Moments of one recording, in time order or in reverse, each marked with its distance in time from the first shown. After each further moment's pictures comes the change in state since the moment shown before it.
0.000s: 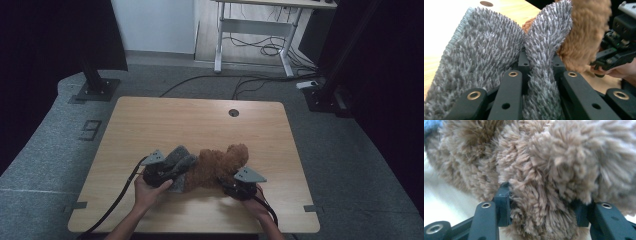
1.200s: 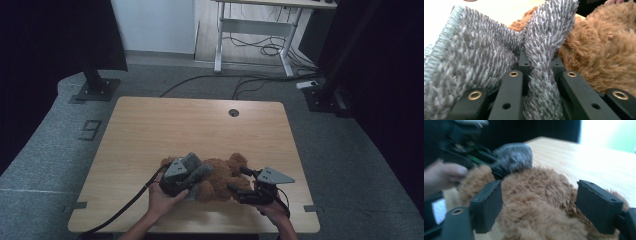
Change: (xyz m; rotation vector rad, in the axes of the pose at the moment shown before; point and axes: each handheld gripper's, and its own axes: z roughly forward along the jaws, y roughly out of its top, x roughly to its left) left arm -0.041 -0.005 0.037 0.081 0.054 0.157; right arm -0.013 0.033 -0.065 -0.077 0.175 0.088
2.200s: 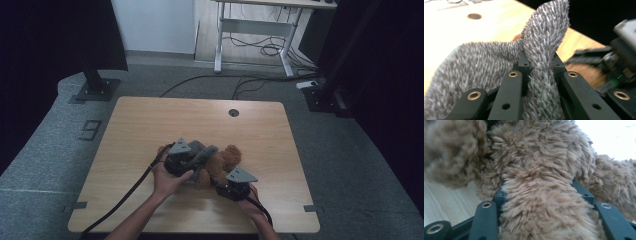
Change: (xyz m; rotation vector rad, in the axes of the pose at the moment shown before) left arm 0.009 0.061 0.012 -0.010 -0.034 -0.012; right arm 0.013 -0.033 0.079 0.119 -0.178 -0.115
